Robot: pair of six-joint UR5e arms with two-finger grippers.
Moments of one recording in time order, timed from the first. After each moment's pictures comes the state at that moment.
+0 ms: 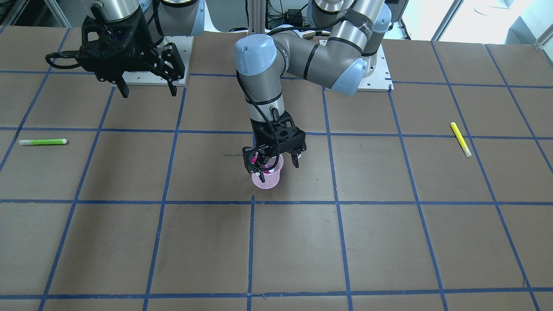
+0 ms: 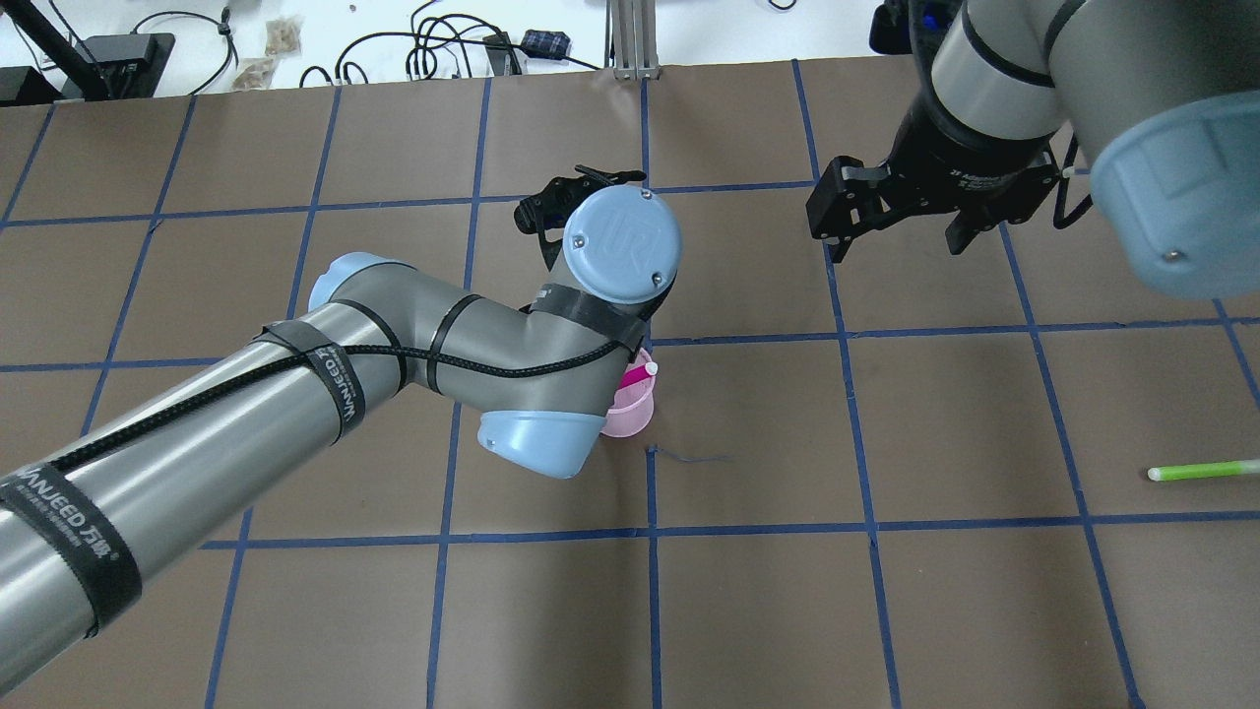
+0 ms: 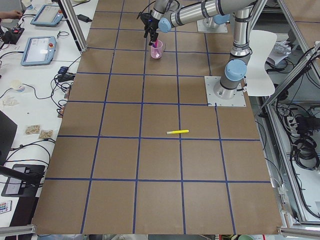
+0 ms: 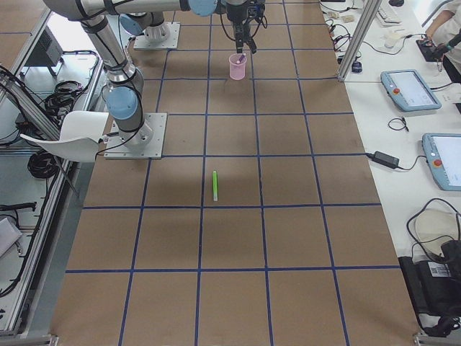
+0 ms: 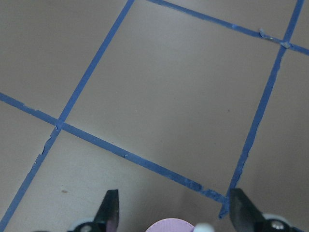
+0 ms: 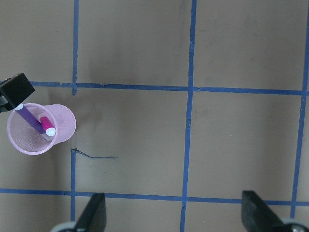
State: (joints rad) left arm -2.03 -1.88 -1.85 -0.74 1.92 -0.84; right arm 1.65 -1.67 1.65 -1.63 -1.55 0.03
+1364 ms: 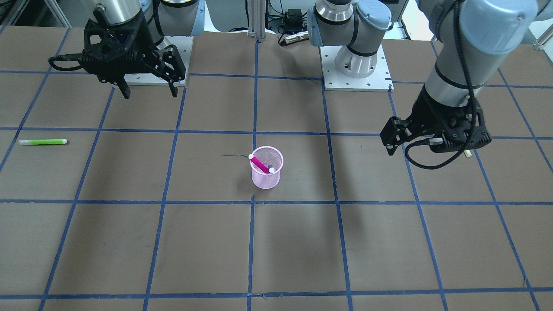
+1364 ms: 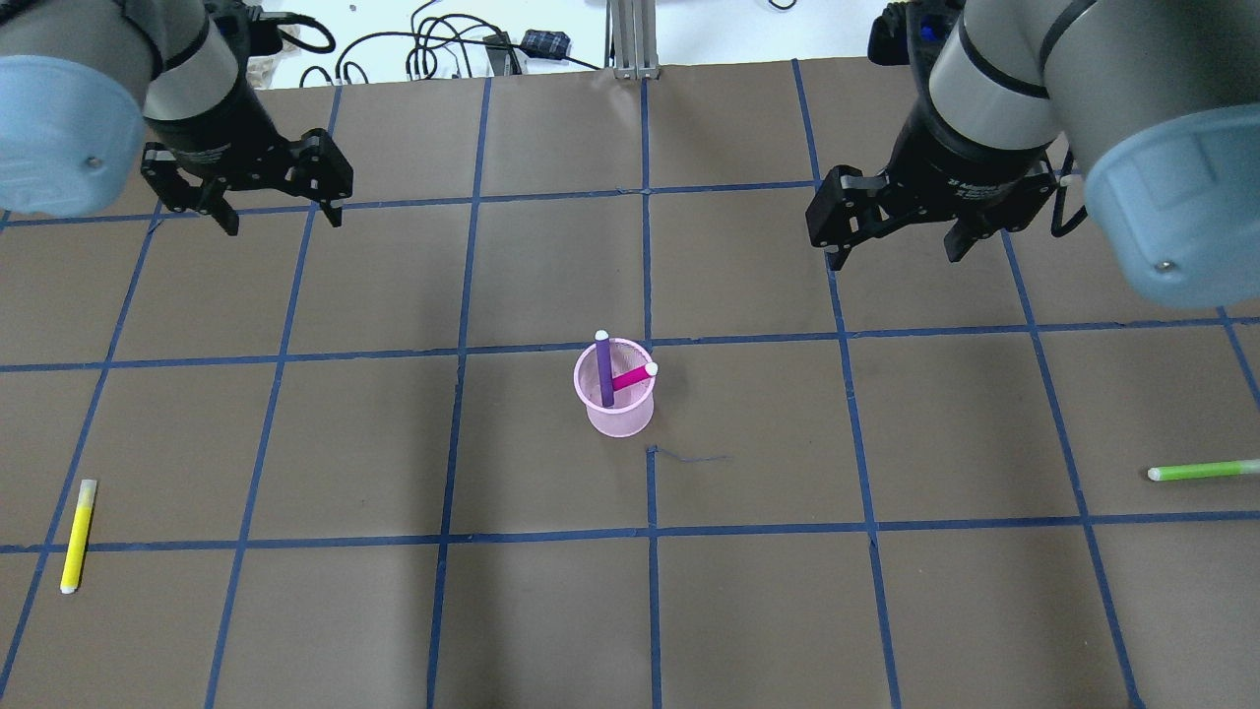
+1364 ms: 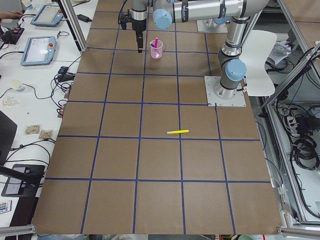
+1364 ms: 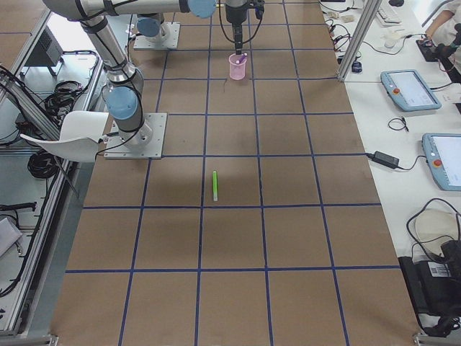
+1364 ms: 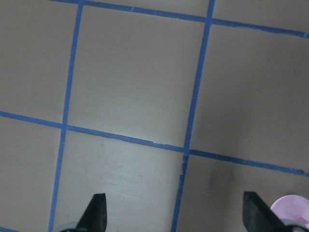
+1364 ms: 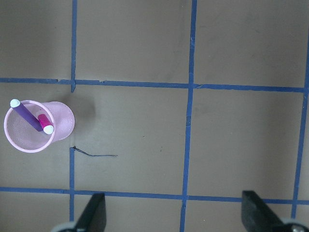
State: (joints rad) left arm -1.45 -1.66 -1.59 -1.45 1.66 0.03; right arm 1.65 -1.67 1.66 -1.64 -1.55 0.03
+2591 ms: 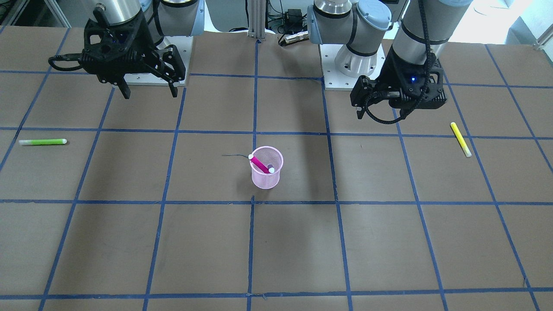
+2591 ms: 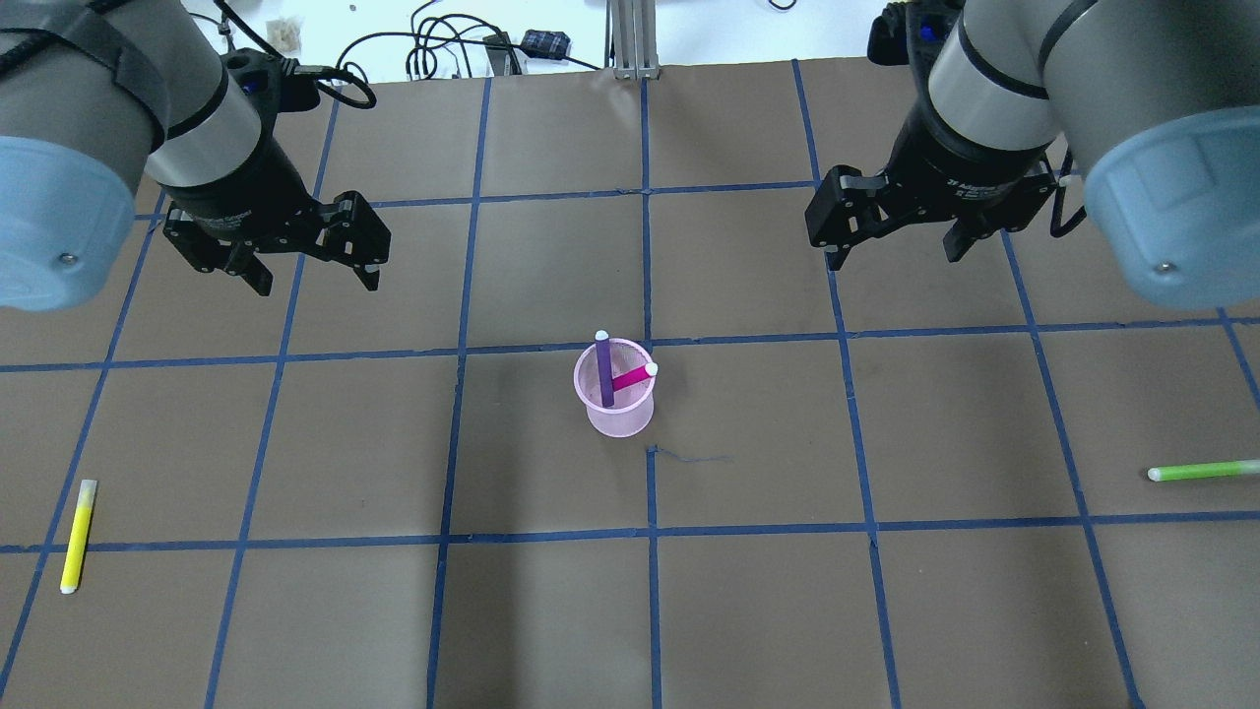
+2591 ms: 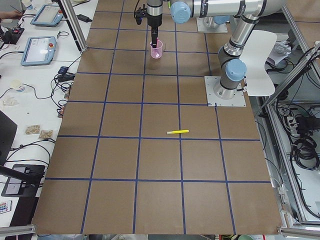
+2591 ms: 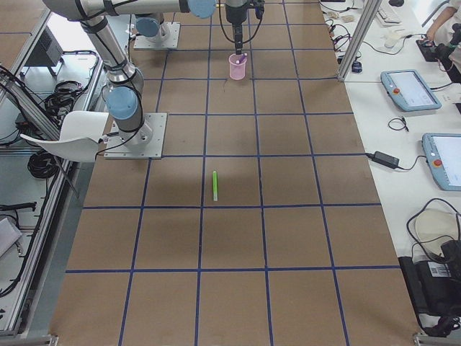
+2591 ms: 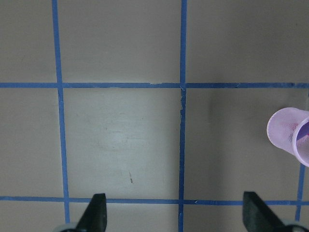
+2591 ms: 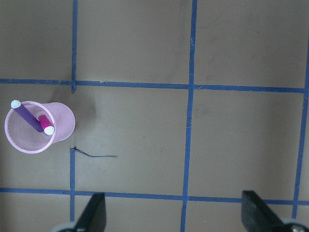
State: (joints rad) left arm -1.53 -1.52 -1.69 -1.49 1.60 0.05; right arm 1.65 -1.67 1.66 -1.64 -1.54 0.03
